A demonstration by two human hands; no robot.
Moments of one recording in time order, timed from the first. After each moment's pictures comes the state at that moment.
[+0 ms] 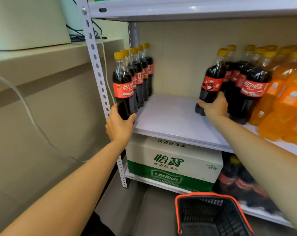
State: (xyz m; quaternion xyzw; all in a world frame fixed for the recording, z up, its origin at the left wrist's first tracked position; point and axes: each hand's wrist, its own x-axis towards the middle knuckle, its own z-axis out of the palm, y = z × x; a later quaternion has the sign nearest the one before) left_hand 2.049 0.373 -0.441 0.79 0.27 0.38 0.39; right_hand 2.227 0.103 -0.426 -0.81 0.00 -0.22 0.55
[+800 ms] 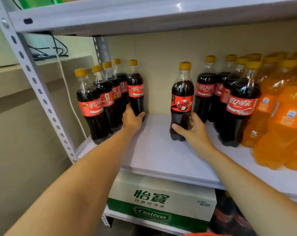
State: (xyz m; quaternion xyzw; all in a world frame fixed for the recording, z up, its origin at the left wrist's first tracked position) left_hand 2.263 0.331 -0.431 0.84 0.17 0.27 0.44; right_hand 2.247 0.096 -0.459 -0.68 -0.20 -0.07 0.70
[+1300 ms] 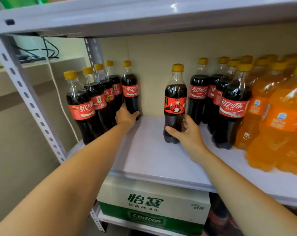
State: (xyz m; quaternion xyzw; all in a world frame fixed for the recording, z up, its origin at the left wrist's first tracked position) left_hand 2.286 0.335 -0.421 0.86 0.20 0.25 0.39; right_hand 2.245 0.094 -0.458 -0.66 -0.19 -0.06 0.72
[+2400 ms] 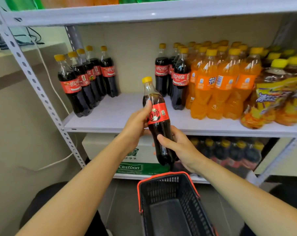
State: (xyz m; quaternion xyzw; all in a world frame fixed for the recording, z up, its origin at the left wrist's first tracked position) left_hand 2.020 0.158 -0.388 0.69 -0.03 -0.01 0.72; right_hand 2.004 -0.009 -0.441 -0.66 -0.17 0.13 0.72
